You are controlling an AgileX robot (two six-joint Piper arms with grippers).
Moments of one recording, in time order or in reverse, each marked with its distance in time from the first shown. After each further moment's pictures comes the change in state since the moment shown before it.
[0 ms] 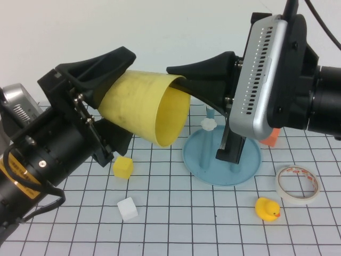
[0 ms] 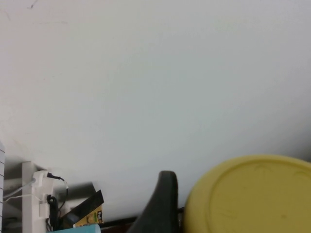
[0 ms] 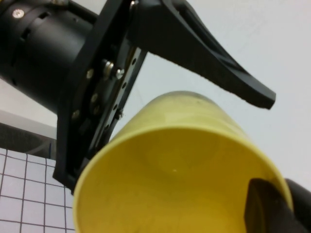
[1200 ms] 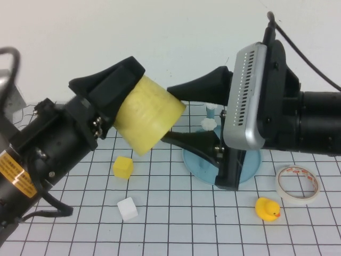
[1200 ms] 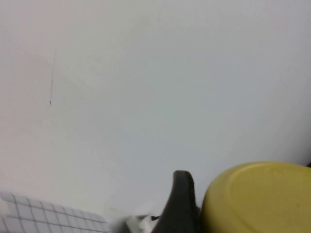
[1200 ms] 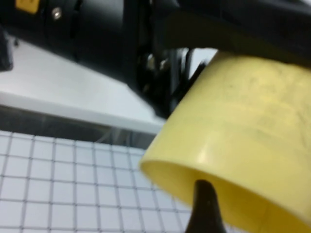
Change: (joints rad) right arm -0.002 0.033 0.038 -0.114 0.066 0.248; left arm 0.000 0.000 0.009 -0.044 -0.007 0.603
